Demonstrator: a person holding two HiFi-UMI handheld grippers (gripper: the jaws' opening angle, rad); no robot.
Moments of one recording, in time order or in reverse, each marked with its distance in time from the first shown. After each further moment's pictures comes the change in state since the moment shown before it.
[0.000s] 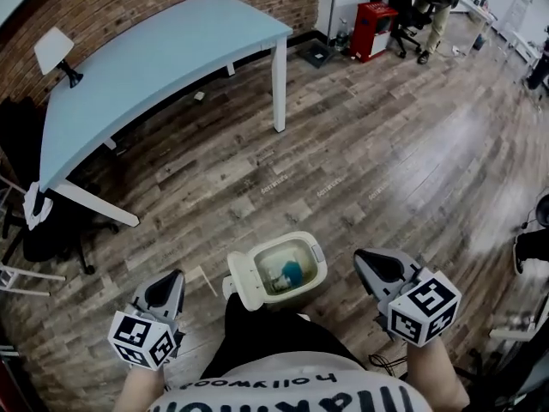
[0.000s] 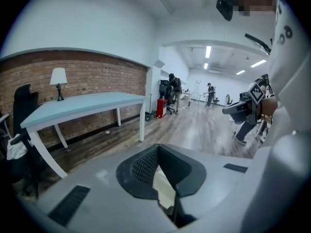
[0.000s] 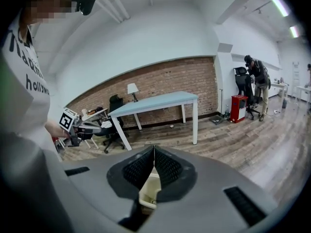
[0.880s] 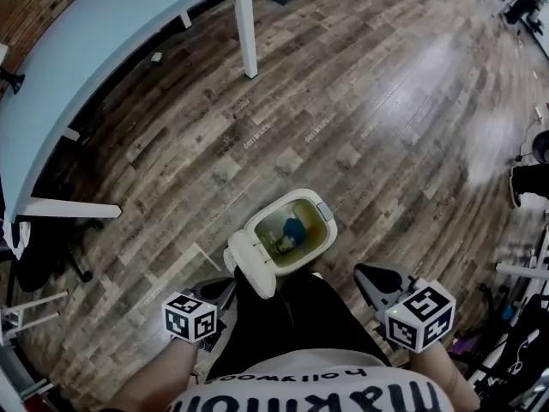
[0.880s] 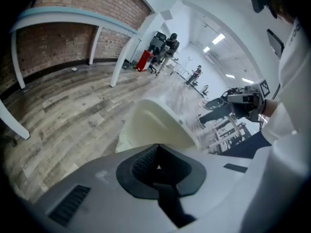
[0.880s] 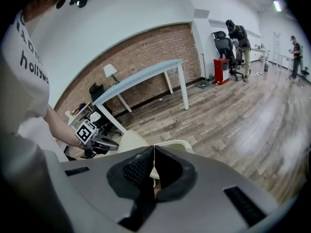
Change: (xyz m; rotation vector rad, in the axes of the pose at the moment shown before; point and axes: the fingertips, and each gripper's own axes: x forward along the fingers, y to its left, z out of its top) left arm 0.101 -0.031 -0.208 -0.239 0.525 -0.449; right arm 0.047 0.039 -0.120 0.292 0.273 -0.097
